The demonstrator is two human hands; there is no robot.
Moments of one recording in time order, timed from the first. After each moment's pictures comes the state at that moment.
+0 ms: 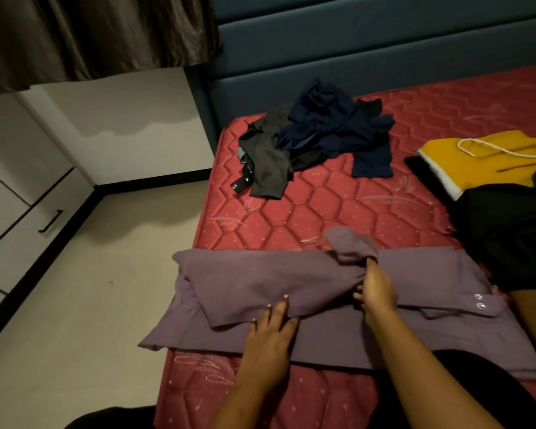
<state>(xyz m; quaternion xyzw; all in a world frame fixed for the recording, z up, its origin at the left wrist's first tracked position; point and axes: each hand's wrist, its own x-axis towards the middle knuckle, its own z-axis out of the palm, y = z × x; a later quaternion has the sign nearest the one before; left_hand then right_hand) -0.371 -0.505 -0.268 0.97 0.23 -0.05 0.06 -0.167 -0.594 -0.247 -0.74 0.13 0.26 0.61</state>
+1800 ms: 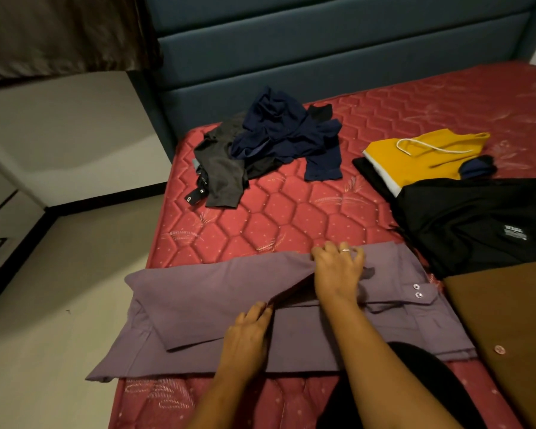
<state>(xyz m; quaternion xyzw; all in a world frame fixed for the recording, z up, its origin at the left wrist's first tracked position) -0.320 -0.511 -0.282 0.98 0.19 0.06 0.07 -0.146 -0.620 -0.216 -0.95 -0.26 -0.13 0.09</state>
